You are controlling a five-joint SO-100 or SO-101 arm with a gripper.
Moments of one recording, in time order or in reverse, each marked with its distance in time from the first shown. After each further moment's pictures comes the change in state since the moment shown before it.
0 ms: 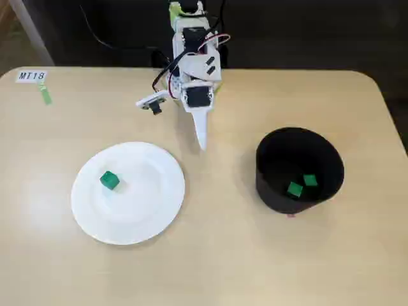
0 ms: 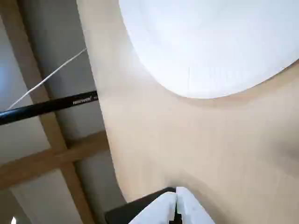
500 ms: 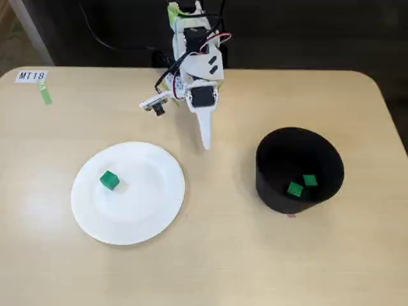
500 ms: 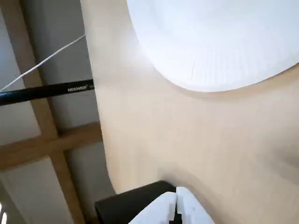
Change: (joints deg) arm -2.3 0.0 0.0 0.3 -3.9
